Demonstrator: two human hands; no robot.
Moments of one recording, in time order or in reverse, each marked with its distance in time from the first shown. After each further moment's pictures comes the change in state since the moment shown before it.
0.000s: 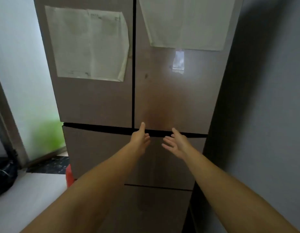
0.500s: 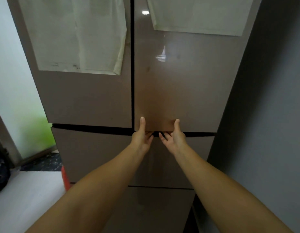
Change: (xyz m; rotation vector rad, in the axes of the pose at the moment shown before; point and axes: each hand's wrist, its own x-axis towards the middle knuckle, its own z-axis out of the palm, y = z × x) left_hand 0.057 -0.009 -0.006 -0.307 -0.141 -0.059; right_hand 0.049 0.012 0.031 0.339 0.078 -0.032
